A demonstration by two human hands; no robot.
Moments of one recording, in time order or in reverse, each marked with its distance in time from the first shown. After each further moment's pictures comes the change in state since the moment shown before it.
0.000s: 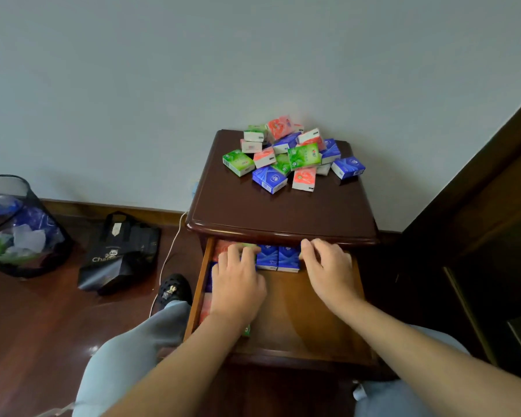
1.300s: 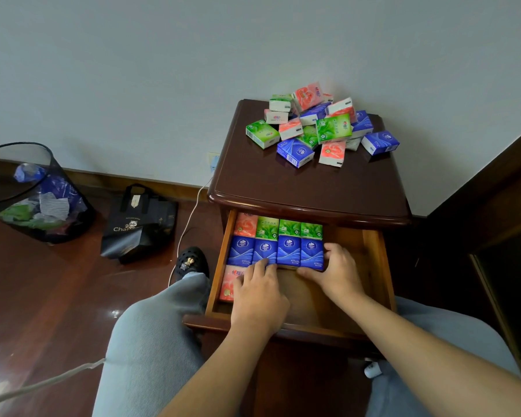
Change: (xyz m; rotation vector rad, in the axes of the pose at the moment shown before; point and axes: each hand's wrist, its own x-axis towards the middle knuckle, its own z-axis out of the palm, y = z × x) left_hand -0.045 -0.016 0.029 0.026 -0.376 -0.102; right_hand -0.023 0.033 0.062 0.006 -0.246 0.284
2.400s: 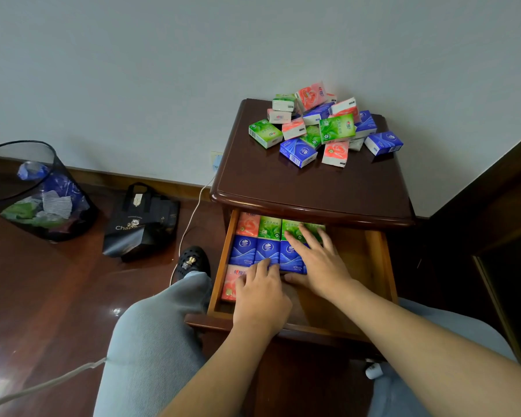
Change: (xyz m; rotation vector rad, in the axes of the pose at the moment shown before) left_hand 0.005 -0.005 0.009 0.025 0.030 0.020; right_hand 0.008 -0.035 0.000 -0.577 -0.248 -0.426
